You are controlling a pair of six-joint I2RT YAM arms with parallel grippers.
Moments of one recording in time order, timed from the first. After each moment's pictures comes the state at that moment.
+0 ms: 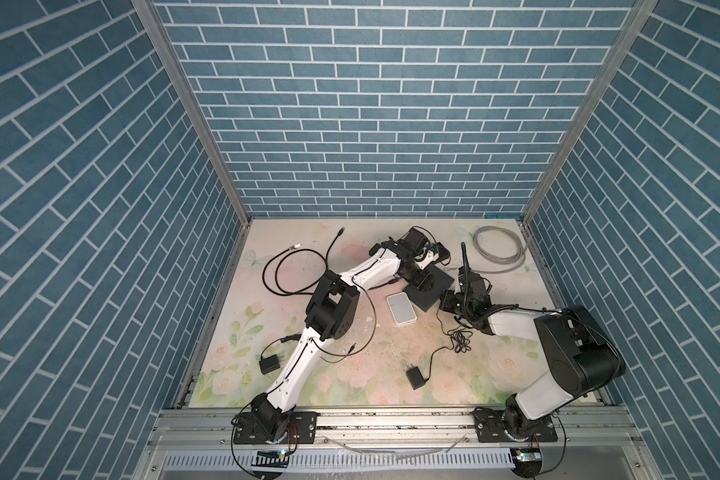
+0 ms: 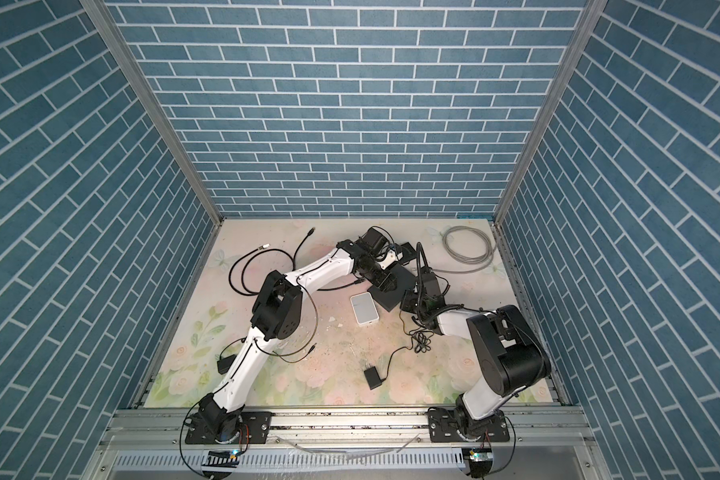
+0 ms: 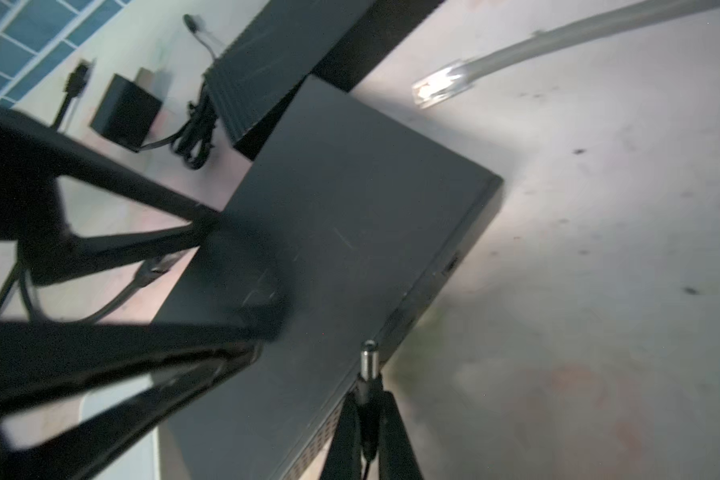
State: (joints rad) left arm -0.69 2.48 2.18 -0.78 0.33 0.07; right arm 0.43 1.61 0.61 0.26 -0.10 0.57
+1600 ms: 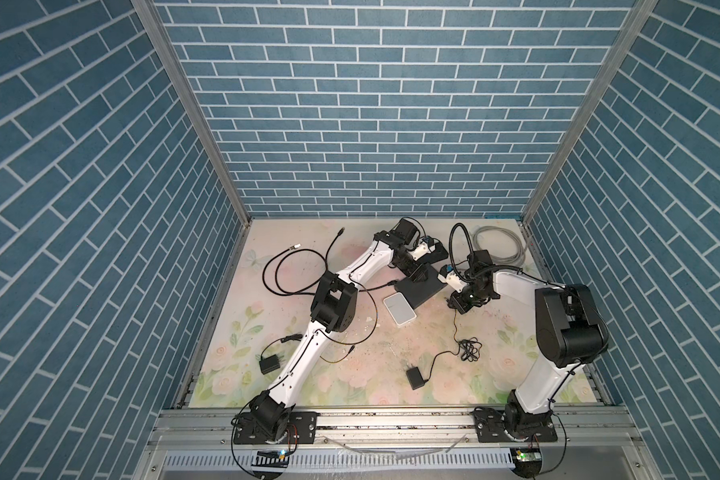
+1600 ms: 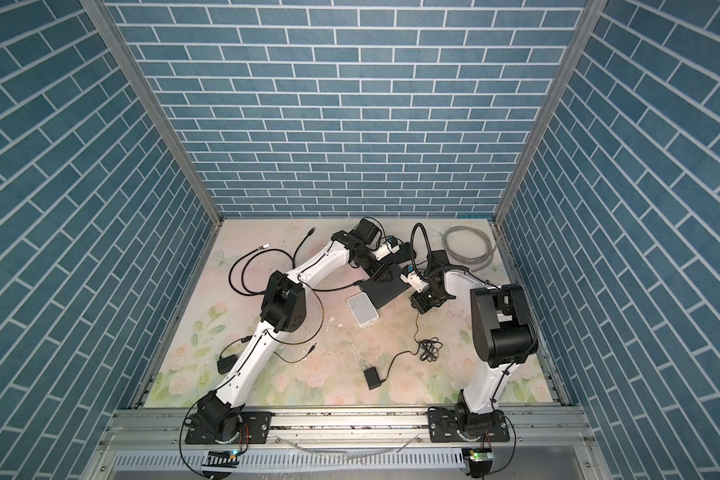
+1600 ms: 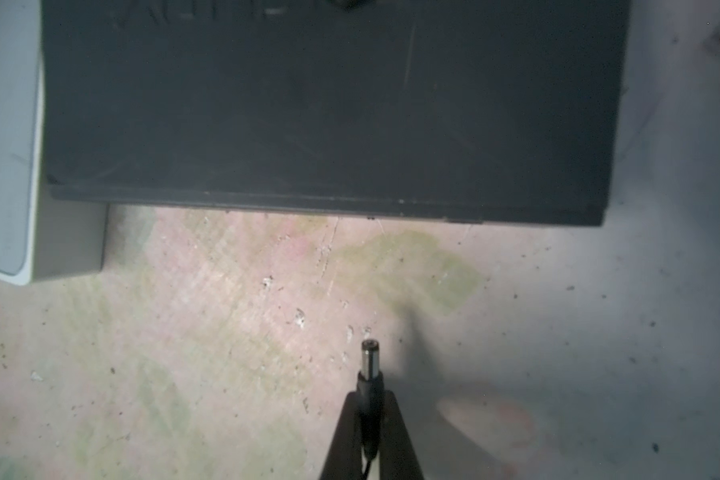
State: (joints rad) left arm -0.63 2.69 2.51 -0.91 0.43 0.25; right arm 0.21 1.79 1.05 -0.57 -0.35 -0.51
